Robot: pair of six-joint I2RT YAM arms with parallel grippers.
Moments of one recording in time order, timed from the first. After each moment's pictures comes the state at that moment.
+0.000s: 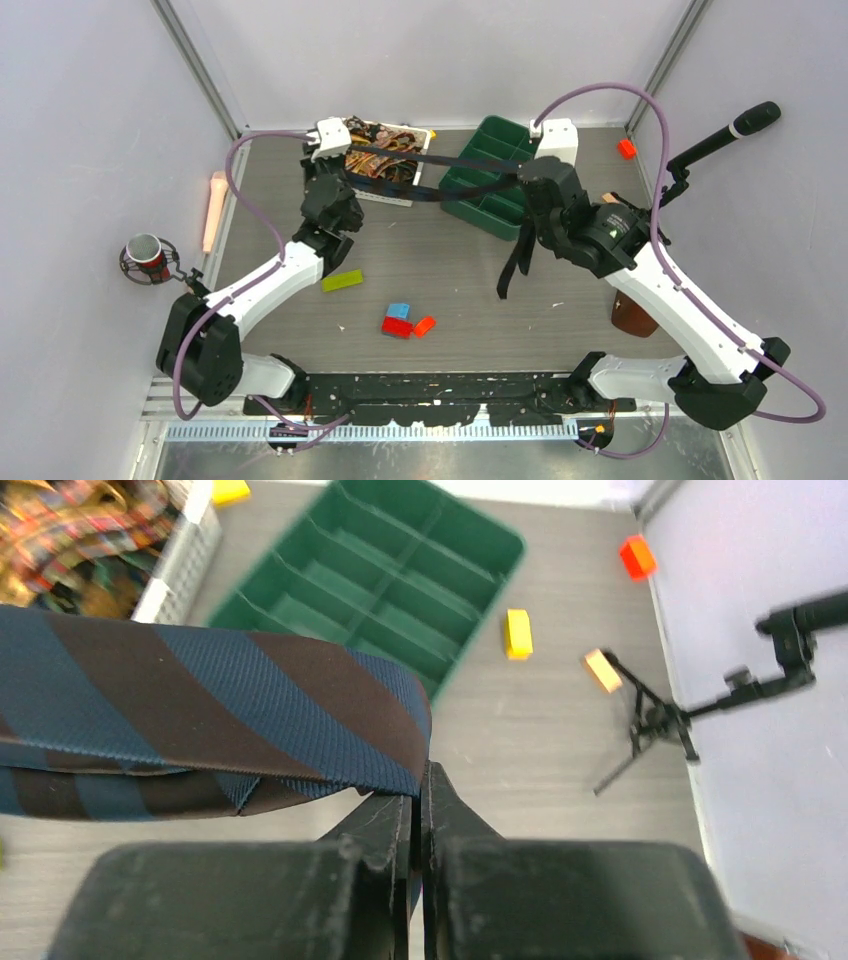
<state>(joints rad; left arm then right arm) -0.54 1.34 0.94 0.82 -1.01 0.51 0.76 1.20 1.52 -0.81 0.79 0.24</state>
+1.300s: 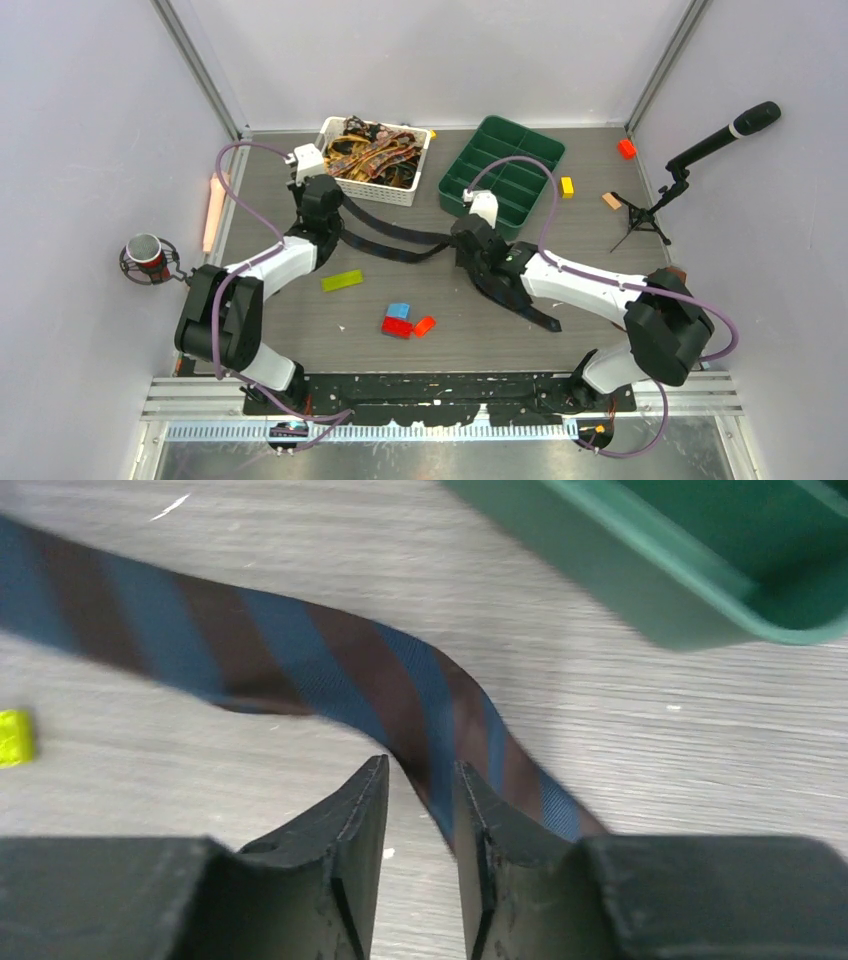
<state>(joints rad) -0.31 1.51 0.82 0.49 -0.83 -0.07 0.82 1.45 0.91 -0.23 0.53 0.54</state>
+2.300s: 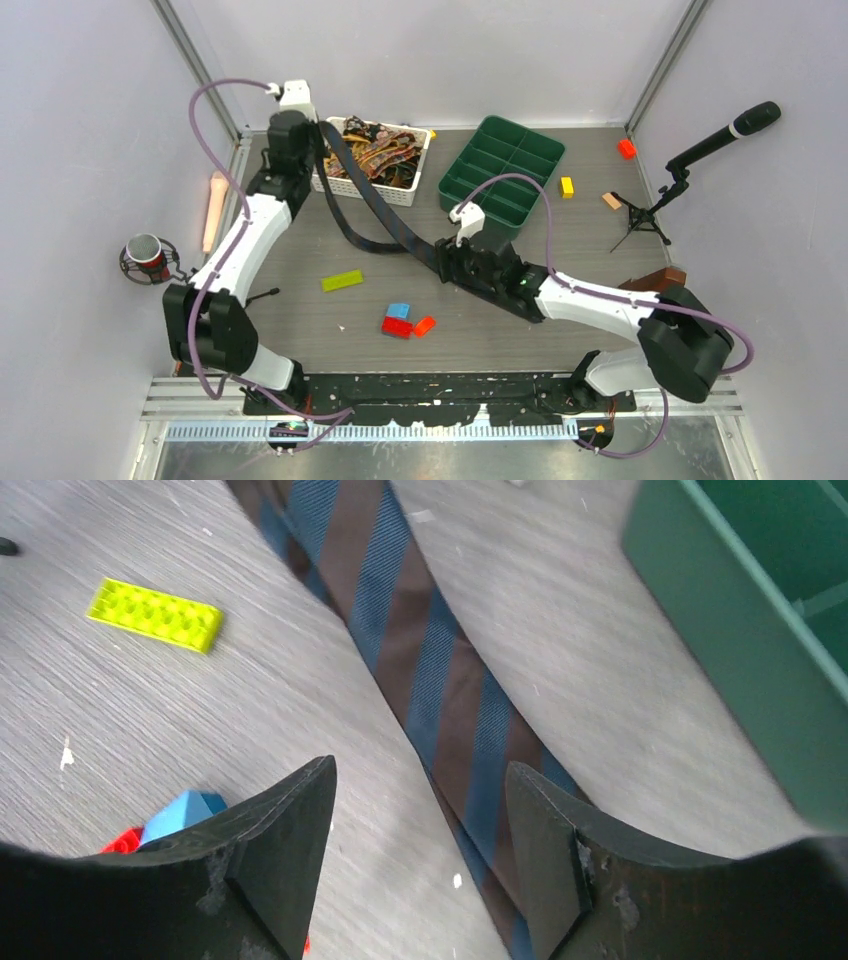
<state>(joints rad) -0.20 1.49 1.27 -0.03 -0.29 -0.11 0.84 1.32 0.69 0.17 0.20 0.26</state>
